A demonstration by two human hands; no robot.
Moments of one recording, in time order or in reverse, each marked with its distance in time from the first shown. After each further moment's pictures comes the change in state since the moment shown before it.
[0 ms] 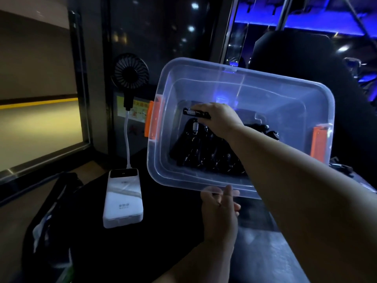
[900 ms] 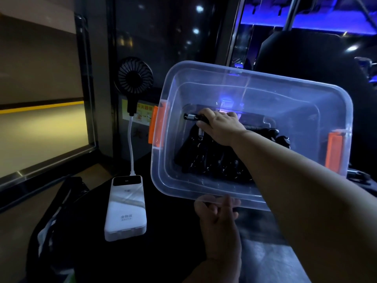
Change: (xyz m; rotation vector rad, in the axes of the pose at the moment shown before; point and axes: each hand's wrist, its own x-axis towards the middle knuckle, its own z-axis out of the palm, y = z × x) left_hand 0.001 0.004 -0.006 -0.176 0.173 0.023; right_hand 0.018 0.014 0.029 -0.223 -0.149 0.025
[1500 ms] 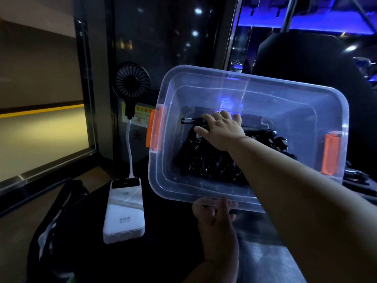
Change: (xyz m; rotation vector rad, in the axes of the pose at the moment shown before) left_hand -0.001 -0.001 0.000 0.007 0.009 0.020; right_hand -0.006 0.001 0.008 -0.133 0.033 0.113
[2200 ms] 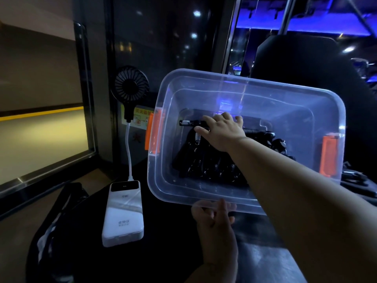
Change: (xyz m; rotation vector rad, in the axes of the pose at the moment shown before) left_hand 0.001 0.002 0.001 0.009 0.003 -0.006; right_hand 0.003 0.004 -0.002 -0.001 -0.026 0.045
